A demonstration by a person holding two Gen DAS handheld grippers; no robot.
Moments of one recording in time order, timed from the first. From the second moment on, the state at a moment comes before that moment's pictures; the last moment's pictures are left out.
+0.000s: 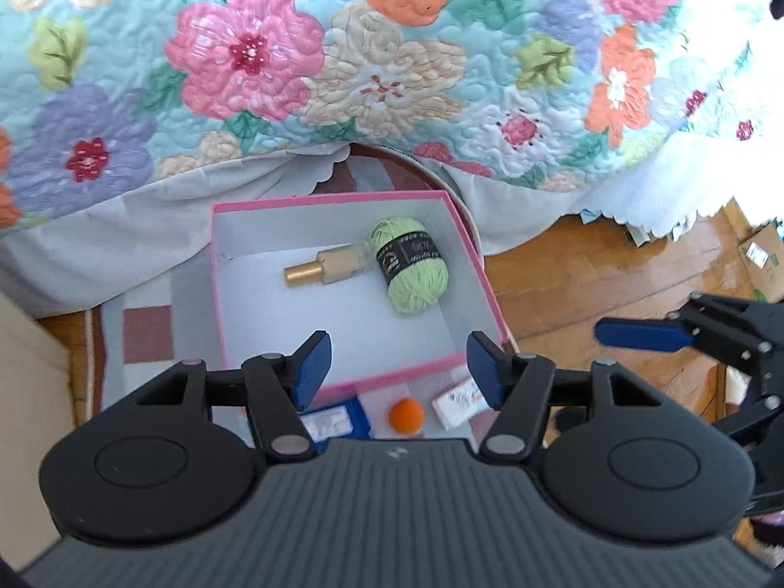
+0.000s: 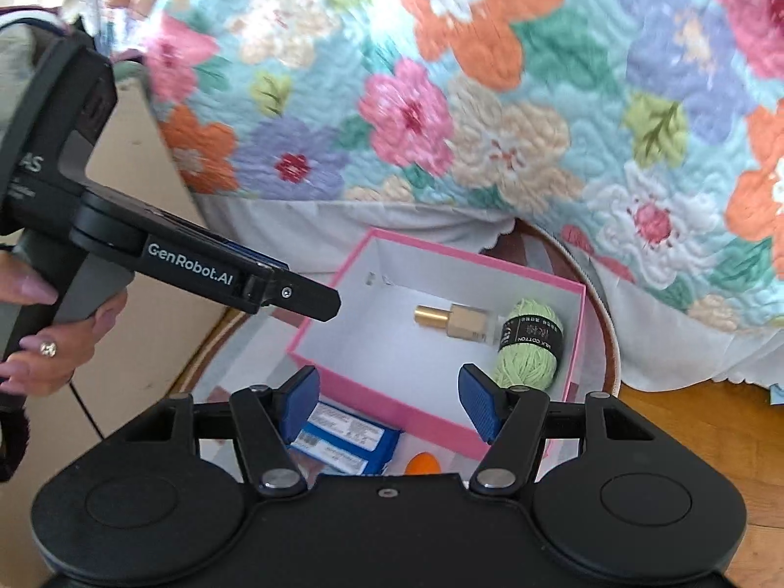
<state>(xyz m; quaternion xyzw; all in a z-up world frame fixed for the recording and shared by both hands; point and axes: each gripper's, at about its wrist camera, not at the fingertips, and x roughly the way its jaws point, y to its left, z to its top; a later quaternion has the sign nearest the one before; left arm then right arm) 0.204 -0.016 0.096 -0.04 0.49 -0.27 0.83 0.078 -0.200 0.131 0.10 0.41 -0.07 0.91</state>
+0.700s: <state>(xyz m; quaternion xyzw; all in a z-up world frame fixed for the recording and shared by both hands) 0.077 0.013 0.042 -0.02 0.53 -0.25 0.81 -0.016 -0.107 0.055 0.14 0.41 -0.03 0.90</state>
